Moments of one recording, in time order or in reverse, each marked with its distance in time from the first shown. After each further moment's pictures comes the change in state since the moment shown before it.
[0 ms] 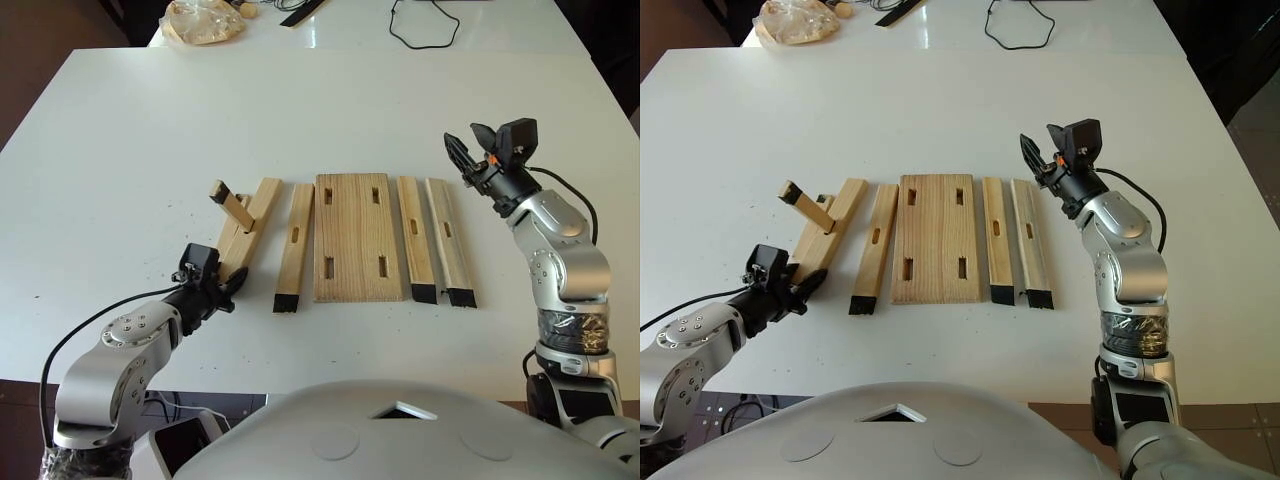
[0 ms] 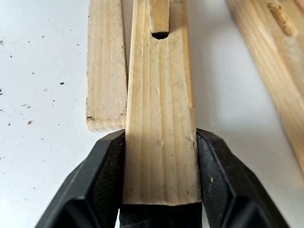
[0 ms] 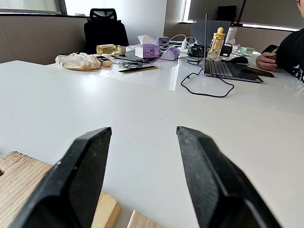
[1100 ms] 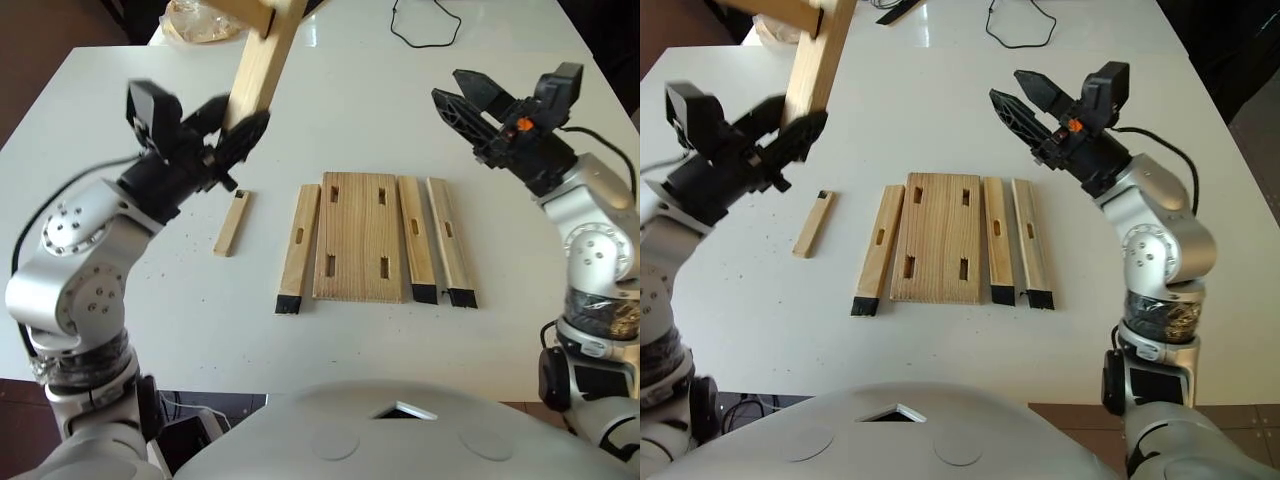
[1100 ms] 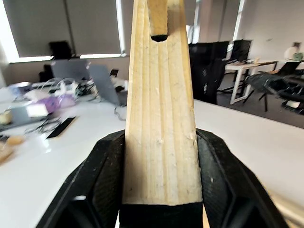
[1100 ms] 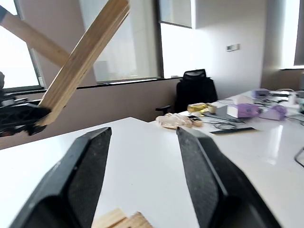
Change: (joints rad) left arm -0.668 0.009 0.160 0.012 -0.409 -0.186 -0.227; right arm -0.166 -0.128 -0.126 -0.107 0.514 0.148 0.412
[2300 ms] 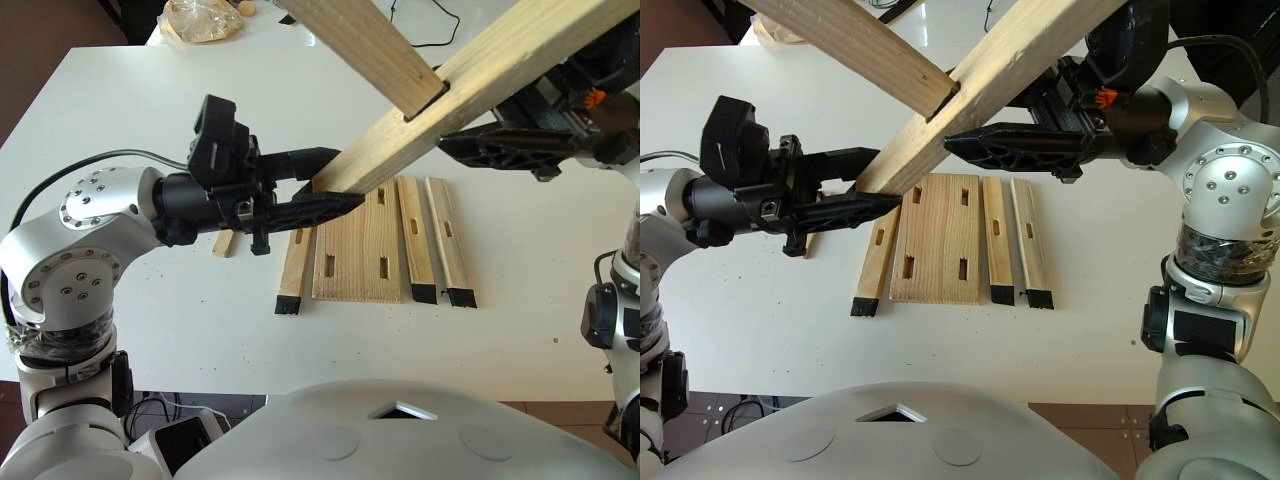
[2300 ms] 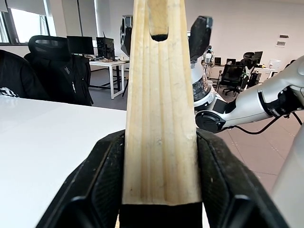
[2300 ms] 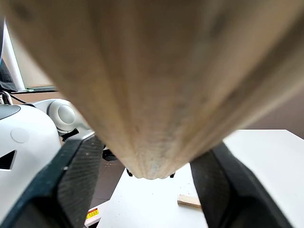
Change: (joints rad) left arm -0.037 0.172 -0.176 -0.009 -0.318 0.036 -0.297; right arm -0.304 -0.180 0.078 0.038 0.357 0.315 0.369
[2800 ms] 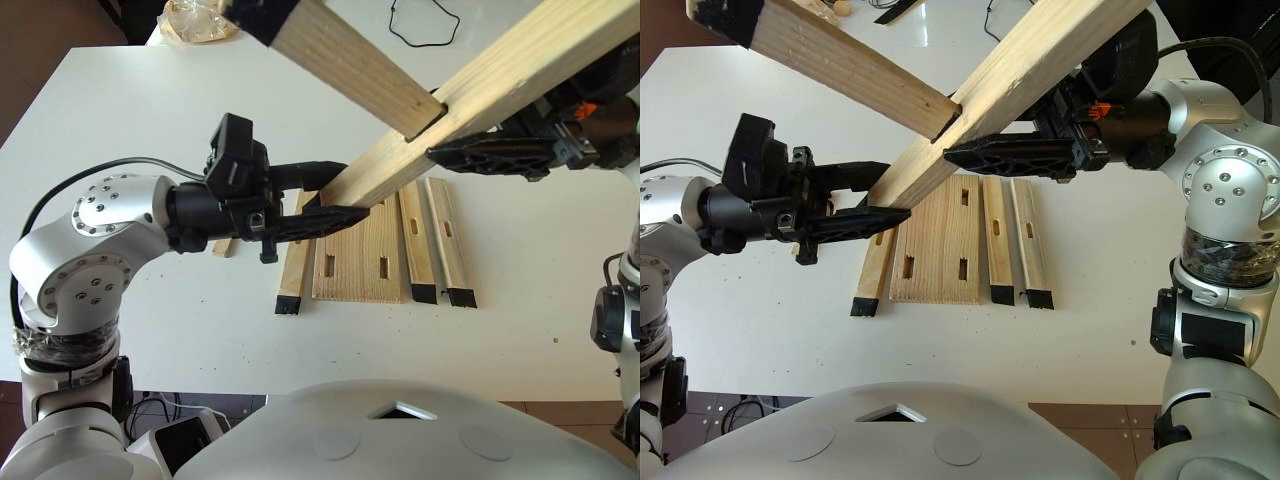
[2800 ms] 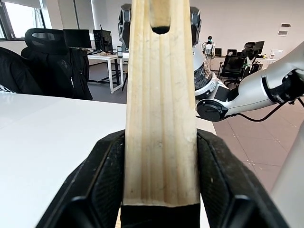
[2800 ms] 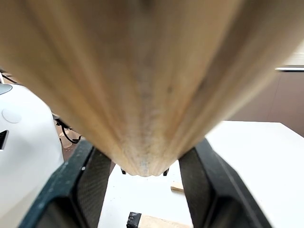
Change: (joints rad) left arm 0.010 -0.002 -0.049 -0.013 0.087 -0.035 -0.011; right arm 0.009 -0.033 0.028 -0.008 -0.079 -0.055 0.061
